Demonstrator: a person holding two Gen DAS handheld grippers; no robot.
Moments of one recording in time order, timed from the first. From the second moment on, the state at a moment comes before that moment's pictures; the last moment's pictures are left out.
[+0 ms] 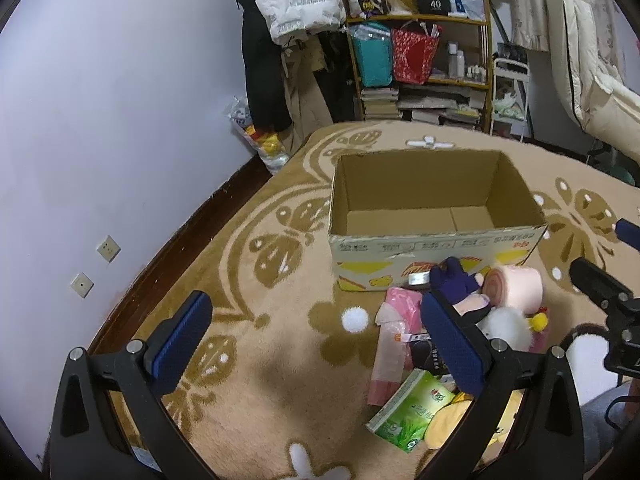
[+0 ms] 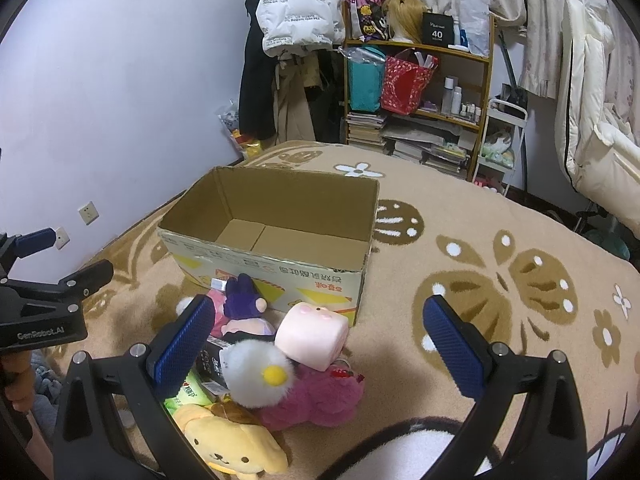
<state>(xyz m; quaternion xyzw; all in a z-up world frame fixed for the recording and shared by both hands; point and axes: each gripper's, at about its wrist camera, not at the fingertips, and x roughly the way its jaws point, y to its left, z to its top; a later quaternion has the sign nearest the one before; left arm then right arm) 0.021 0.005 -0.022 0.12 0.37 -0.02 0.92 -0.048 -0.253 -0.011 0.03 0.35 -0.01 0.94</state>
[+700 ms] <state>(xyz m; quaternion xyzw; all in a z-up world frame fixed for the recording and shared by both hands) 0.077 0.004 -0.070 0.11 0.45 -0.03 0.88 0.004 -0.269 -0.046 0.10 0.42 -0.01 0.90</state>
